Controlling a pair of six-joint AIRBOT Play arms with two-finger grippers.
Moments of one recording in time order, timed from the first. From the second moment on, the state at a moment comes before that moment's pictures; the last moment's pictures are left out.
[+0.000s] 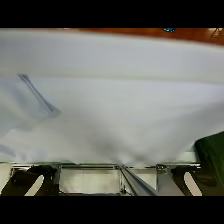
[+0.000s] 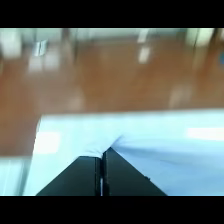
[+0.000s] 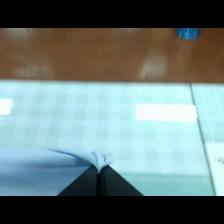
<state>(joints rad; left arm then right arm) -0.17 -0.56 1.71 1.77 -1.44 -1.60 -0.13 -0.58 1.71 -1.43 1.66 1.57</state>
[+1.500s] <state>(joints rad) 0.13 -1.80 1.71 1.37 -1.26 -1.58 -0.12 -1.75 1.58 -1.12 1.26 1.37</state>
